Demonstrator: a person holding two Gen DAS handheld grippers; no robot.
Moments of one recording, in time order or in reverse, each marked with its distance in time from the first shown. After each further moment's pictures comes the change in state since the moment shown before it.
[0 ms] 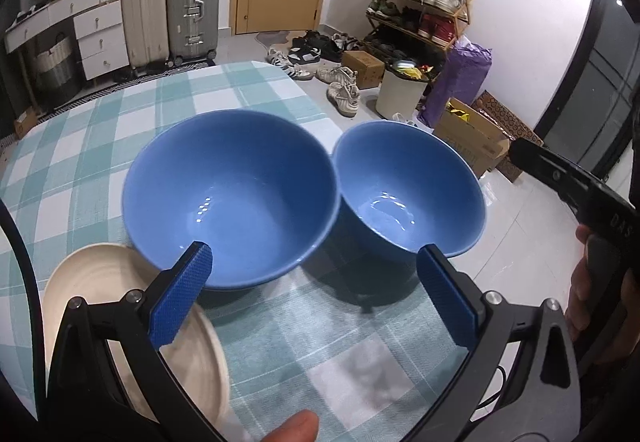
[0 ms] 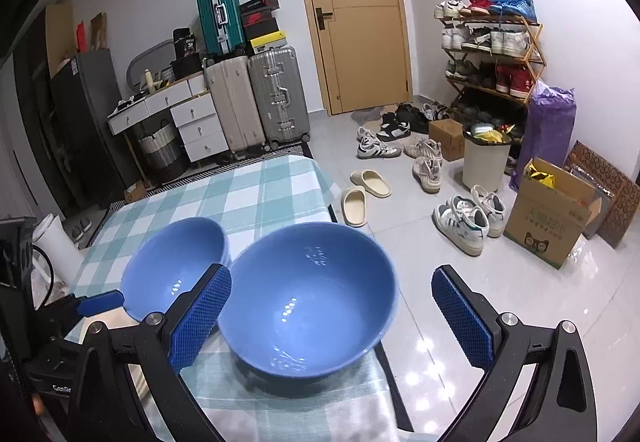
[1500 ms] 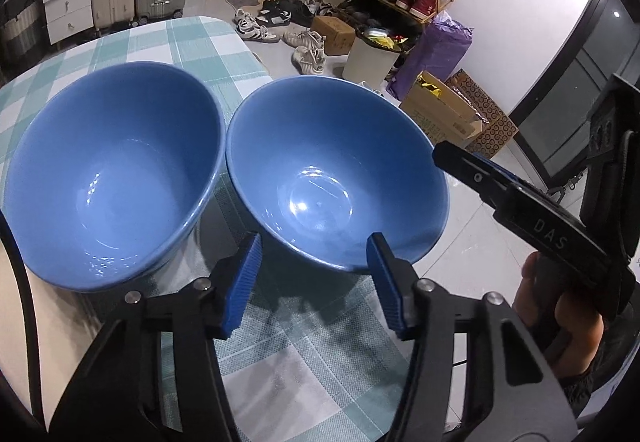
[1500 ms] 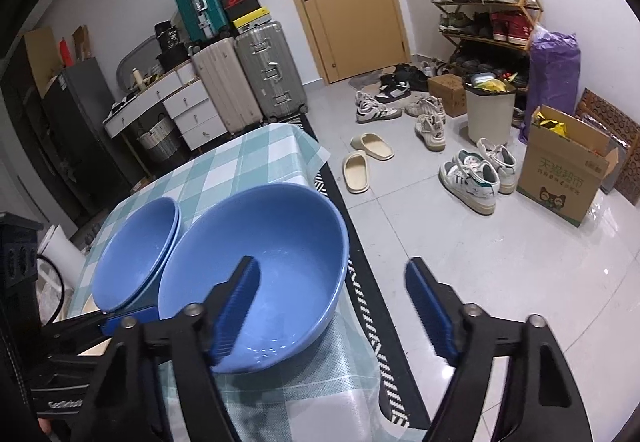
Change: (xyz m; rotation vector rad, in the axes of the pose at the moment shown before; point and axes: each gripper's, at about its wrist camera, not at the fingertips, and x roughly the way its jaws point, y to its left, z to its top) left arm 0.068 -0.053 0.000 -0.041 0.137 -0.134; right arm 0.056 -0.055 -0.023 0.096 0.104 0.060
